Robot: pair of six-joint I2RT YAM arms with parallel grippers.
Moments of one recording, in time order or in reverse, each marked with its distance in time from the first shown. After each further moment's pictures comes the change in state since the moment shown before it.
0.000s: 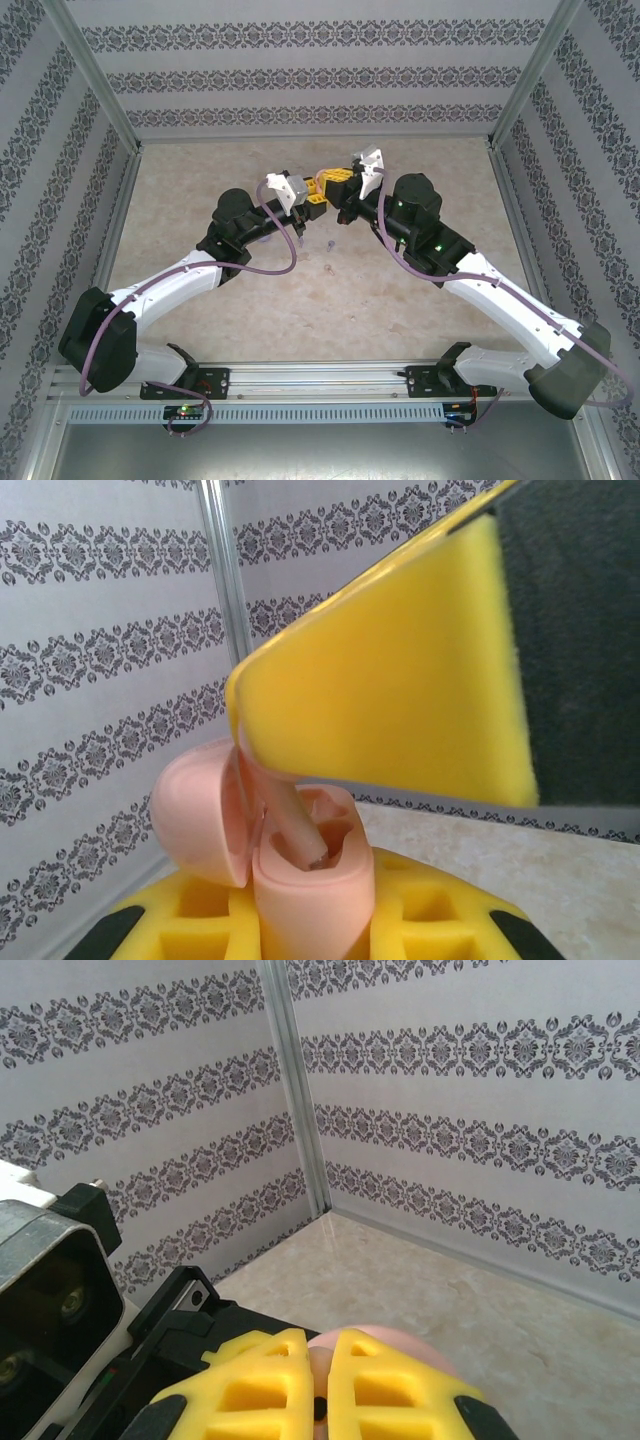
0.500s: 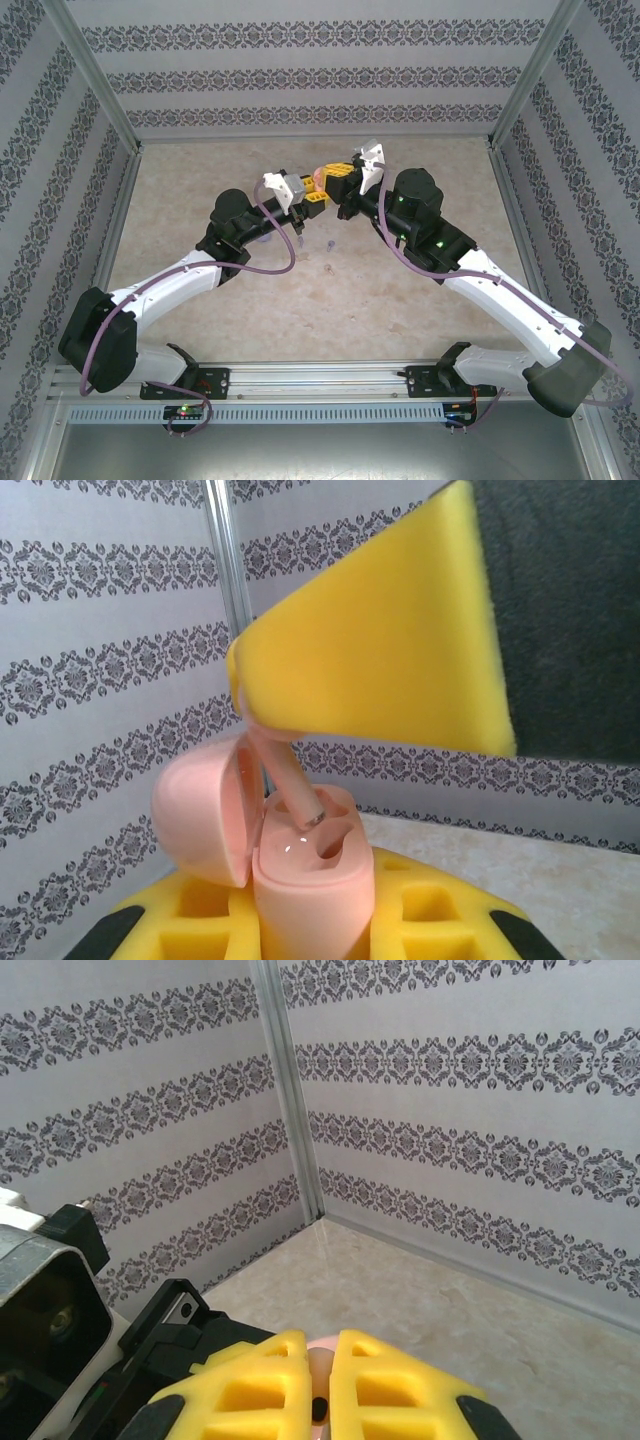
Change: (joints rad) left arm 0.008 0.000 -0.005 0.035 0.000 -0.004; right arm 0.006 0.013 0.044 -0.030 0.008 -0.009
